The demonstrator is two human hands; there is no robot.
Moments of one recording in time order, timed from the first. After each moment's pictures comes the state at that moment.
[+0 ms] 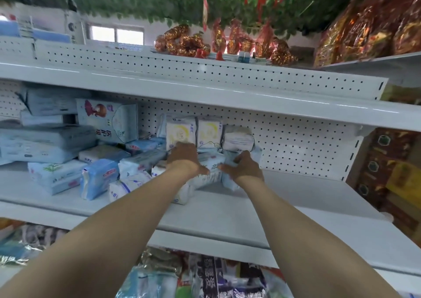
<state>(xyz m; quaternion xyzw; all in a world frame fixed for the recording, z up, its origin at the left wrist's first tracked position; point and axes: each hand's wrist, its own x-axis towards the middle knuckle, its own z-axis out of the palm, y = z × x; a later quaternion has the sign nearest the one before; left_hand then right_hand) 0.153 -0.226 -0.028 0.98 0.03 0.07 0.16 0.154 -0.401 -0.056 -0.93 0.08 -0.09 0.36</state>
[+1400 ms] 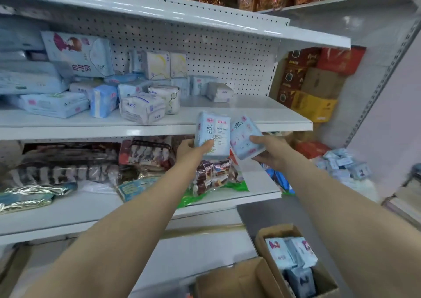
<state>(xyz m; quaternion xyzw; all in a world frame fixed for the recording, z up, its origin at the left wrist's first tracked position) -0.091 -0.199 -0.181 0.66 -0.04 -0.10 0.74 -0.172 -0.416 -0.132 -0.66 0.25 -0.11 0.71</state>
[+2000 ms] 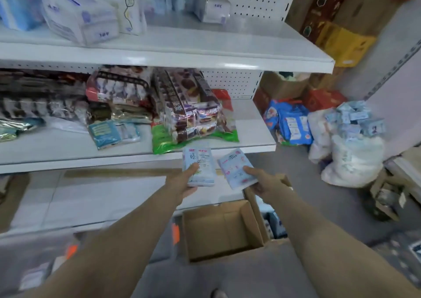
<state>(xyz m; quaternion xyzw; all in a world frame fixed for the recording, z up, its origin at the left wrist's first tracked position) -0.157 -0.252 -0.387 0.59 0.21 -0.33 0.71 -0.238 -0.491 -0.366 -0.59 0.41 0.06 0.69</state>
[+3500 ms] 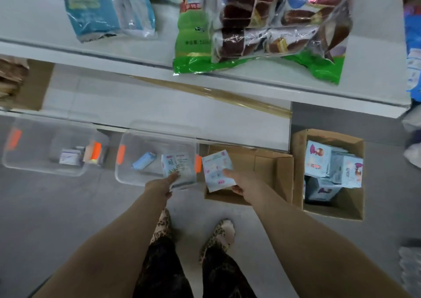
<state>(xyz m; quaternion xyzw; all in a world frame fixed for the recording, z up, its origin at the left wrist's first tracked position) -0.199 -0.168 -0.664 0.58 0.58 -0.30 0.48 -0.179 -0.409 -0.614 -0.60 0.47 0.39 0.52</state>
